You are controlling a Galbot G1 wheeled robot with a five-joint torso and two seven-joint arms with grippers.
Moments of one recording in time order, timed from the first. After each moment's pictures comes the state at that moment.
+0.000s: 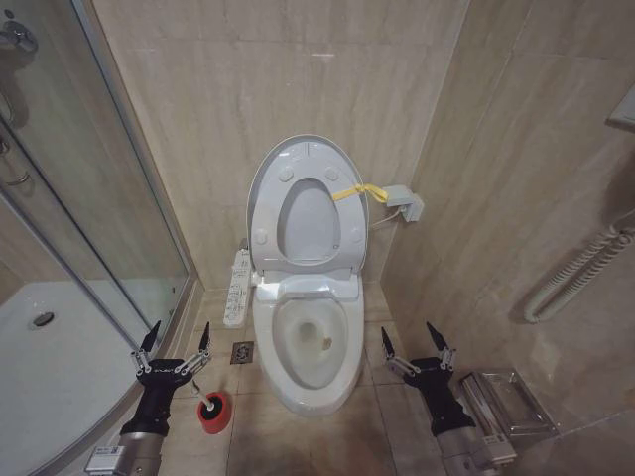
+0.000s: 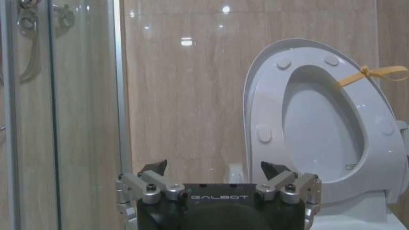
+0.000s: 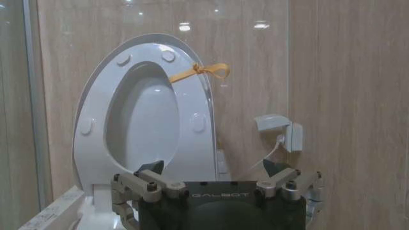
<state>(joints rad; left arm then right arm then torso) 1.70 -1.32 -0.64 -2.19 -0.20 -0.23 -0.04 -1.74 1.43 0.56 2.23 0.16 0.17 -0.03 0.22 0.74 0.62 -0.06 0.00</state>
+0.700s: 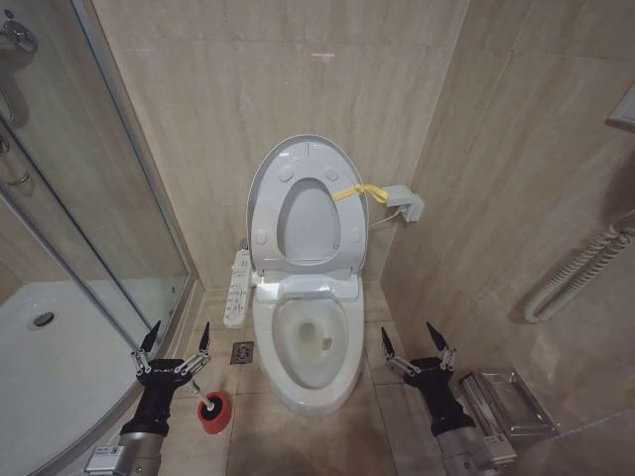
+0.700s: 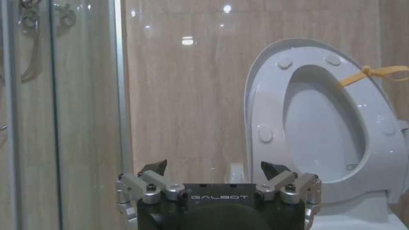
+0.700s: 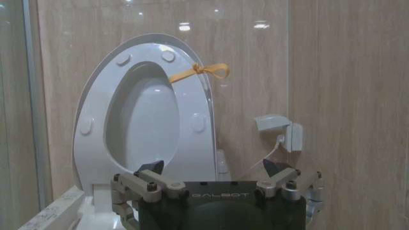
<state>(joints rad) 1.70 -1.33 -0.65 -2.20 -0.20 -0.20 -0.04 -1.74 1.43 0.56 2.23 0.16 0.17 -0.03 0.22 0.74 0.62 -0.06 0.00</state>
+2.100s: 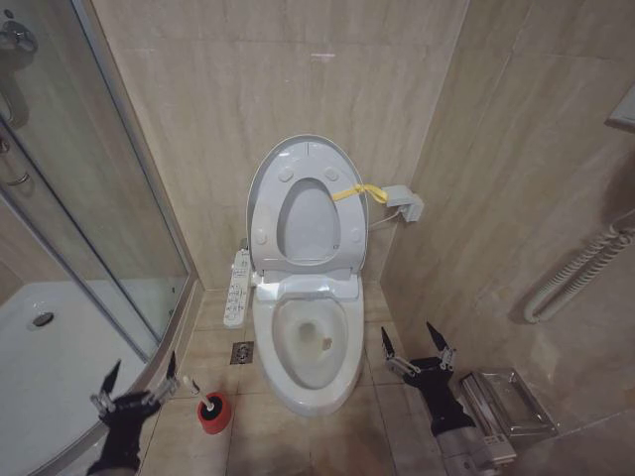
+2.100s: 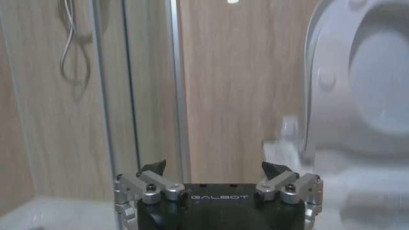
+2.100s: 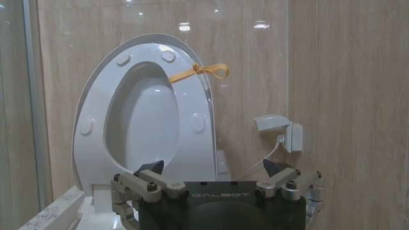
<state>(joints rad) 1.76 -1.56 -0.81 -2.07 -0.15 -0.22 0.05 -1.74 1.43 0.56 2.23 0.16 0.17 -0.03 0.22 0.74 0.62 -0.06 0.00</state>
